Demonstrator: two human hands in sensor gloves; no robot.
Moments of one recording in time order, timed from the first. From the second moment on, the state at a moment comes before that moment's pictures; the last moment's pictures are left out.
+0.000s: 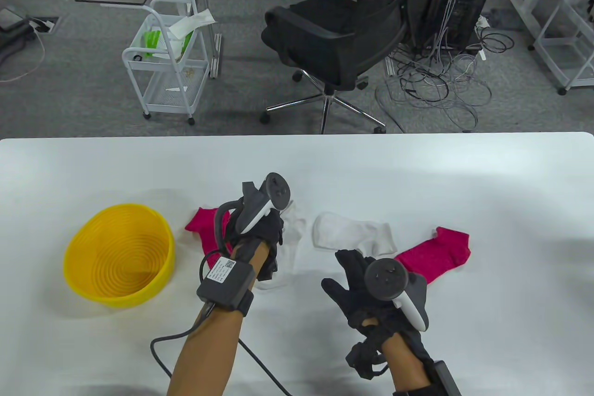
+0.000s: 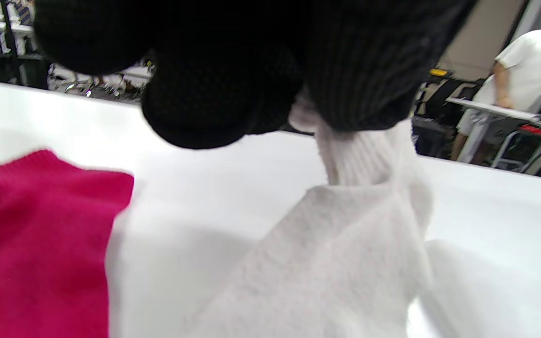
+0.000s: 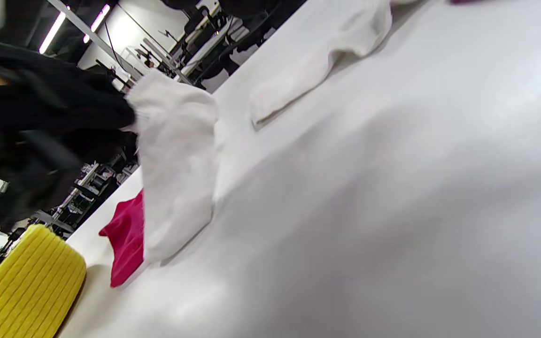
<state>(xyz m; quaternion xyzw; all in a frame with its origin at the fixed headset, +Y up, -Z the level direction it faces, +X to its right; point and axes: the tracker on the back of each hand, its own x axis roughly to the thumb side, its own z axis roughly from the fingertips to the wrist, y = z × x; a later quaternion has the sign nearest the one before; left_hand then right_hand) -0.103 -0.668 -0.401 -0.07 0.03 0.07 0.99 0.133 -0.721 -0.267 0.01 0.15 0.93 0.35</state>
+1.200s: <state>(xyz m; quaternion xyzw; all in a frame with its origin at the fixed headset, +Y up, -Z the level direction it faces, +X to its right) -0.095 -0.703 -0.286 -0.14 -0.07 0.25 0.96 0.168 -0.723 -0.272 -0.07 0.10 0.93 0.36</state>
